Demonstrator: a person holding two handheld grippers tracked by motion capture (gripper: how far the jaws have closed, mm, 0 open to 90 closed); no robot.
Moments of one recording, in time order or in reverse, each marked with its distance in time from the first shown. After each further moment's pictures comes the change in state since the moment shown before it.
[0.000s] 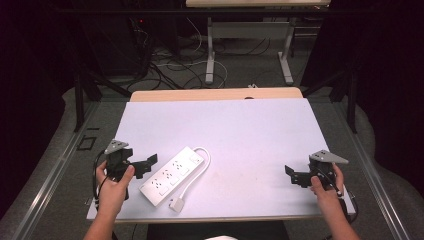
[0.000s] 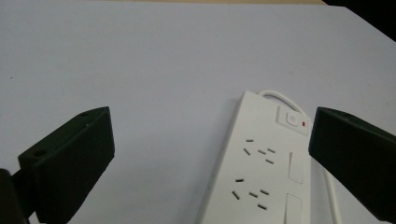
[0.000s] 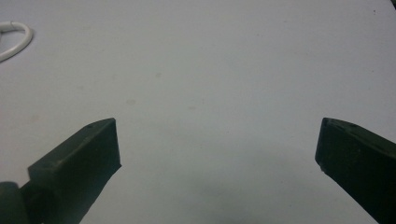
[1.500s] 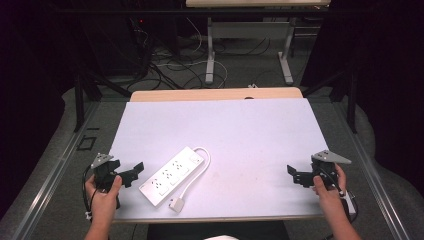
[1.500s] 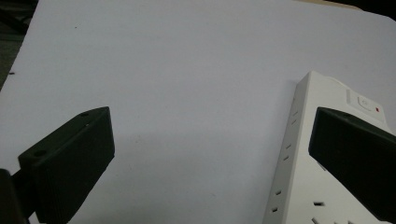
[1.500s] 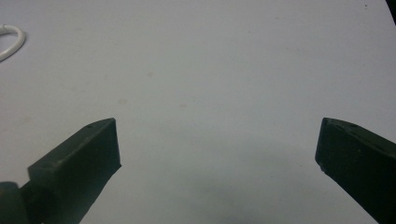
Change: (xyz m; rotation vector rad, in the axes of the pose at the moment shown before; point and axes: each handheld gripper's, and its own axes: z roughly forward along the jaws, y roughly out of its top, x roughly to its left) left arm 0.045 -0.045 0.006 -0.030 0.051 -0.080; right arm -0.007 -0.002 -0.002 -0.001 -0.010 0.025
